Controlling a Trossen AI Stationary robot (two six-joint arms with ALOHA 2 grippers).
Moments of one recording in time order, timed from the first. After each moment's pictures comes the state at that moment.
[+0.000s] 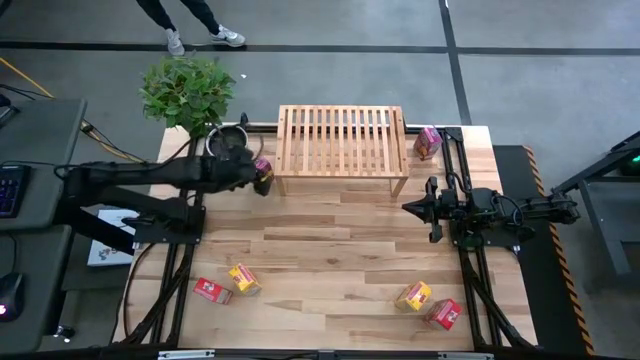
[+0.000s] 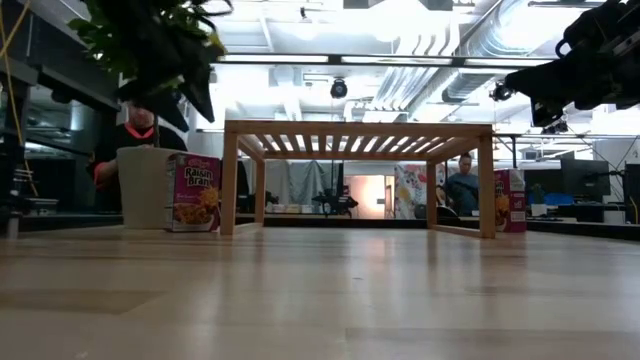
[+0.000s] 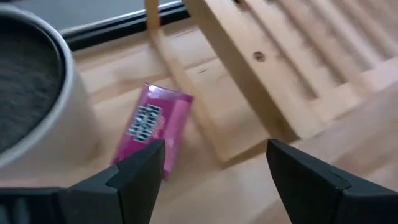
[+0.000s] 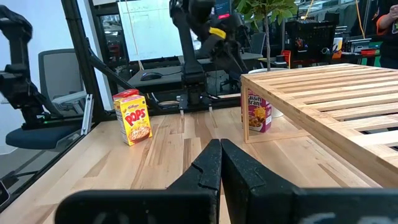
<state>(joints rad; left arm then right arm) 0.18 1.10 0.86 -0.75 -0.50 -0.77 0.10 0.01 0.01 0.04 0.15 0.08</state>
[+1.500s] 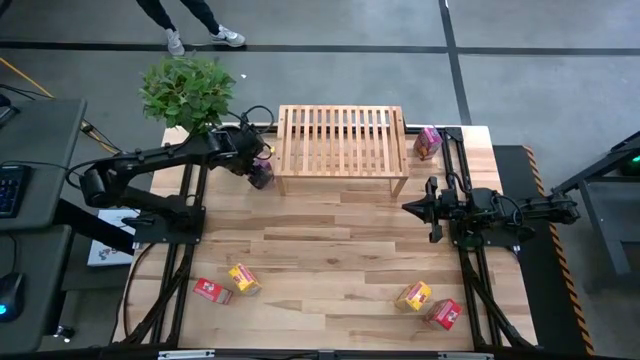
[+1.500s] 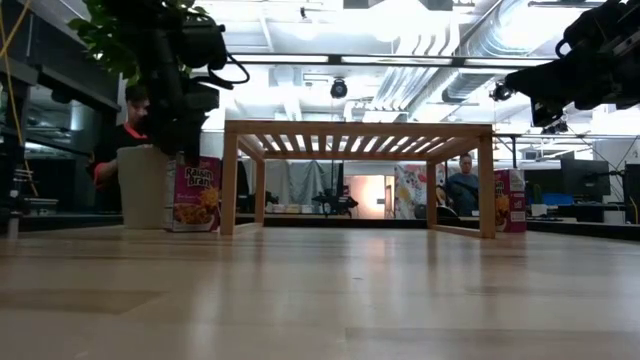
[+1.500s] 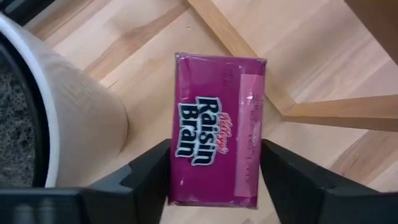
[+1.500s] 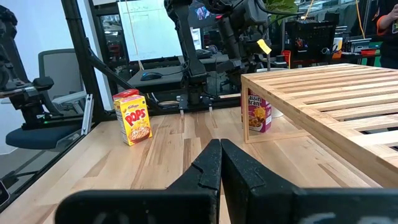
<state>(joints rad) 0.52 1.27 0.89 -0.82 -0.11 -0.33 0.10 0.01 0.01 0.04 0.15 0.08</state>
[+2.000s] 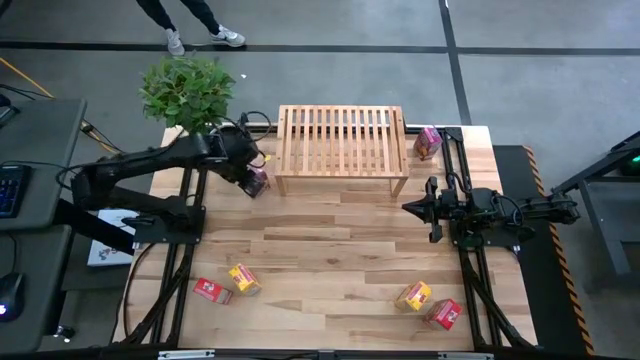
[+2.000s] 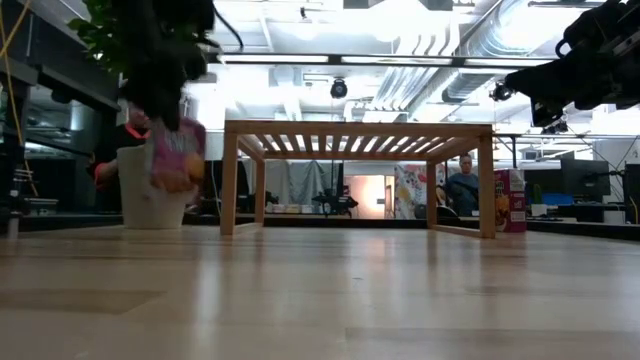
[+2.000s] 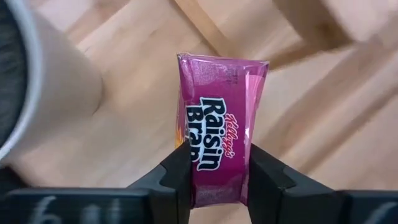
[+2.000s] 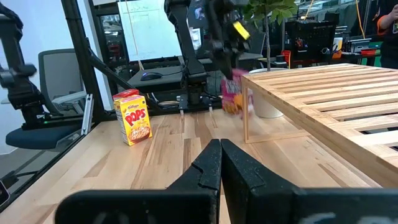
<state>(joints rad) 0.40 1.16 1.02 -1.09 -0.06 -0.45 0.10 0.01 0.01 0.04 0.15 0.08</state>
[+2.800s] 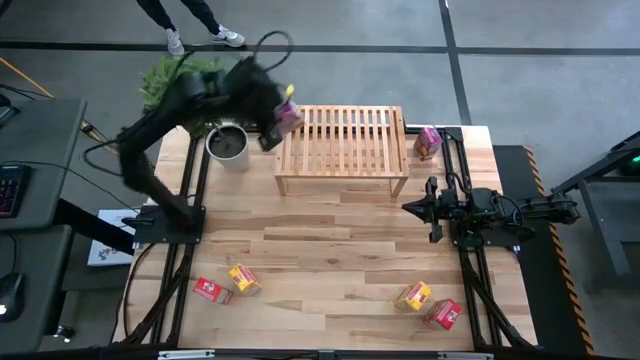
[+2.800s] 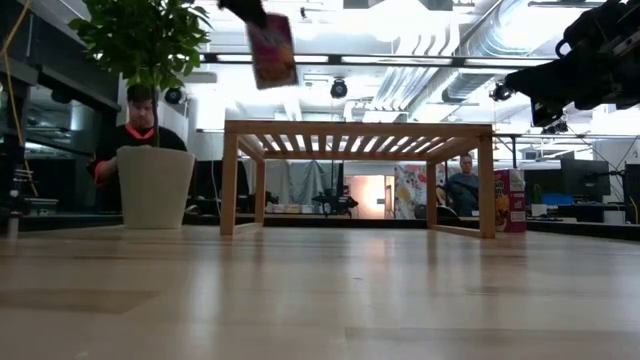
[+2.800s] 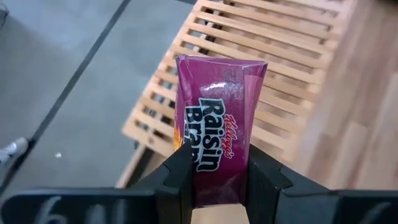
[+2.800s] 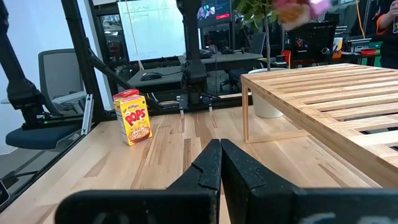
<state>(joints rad) 0.43 1.65 2.13 -1.37 -0.19 0.12 0.10 0.01 0.01 0.04 0.15 0.08</state>
